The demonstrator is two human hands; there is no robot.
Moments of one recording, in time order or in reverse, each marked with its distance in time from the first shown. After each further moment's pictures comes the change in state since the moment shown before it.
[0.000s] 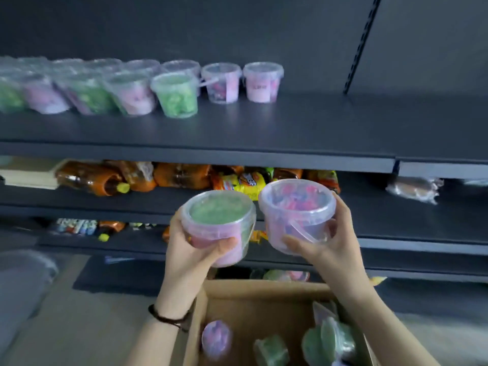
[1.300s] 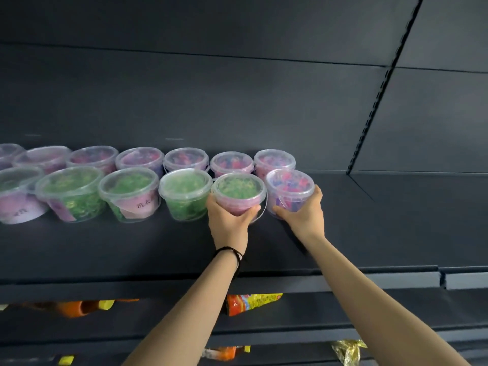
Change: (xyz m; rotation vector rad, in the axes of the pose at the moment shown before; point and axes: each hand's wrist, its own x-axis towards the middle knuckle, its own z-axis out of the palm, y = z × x) left_hand 0.299 0.010 0.052 0.146 0.233 0.086; right_hand 0.285 -0.043 0.111 -0.252 0.299 0.096
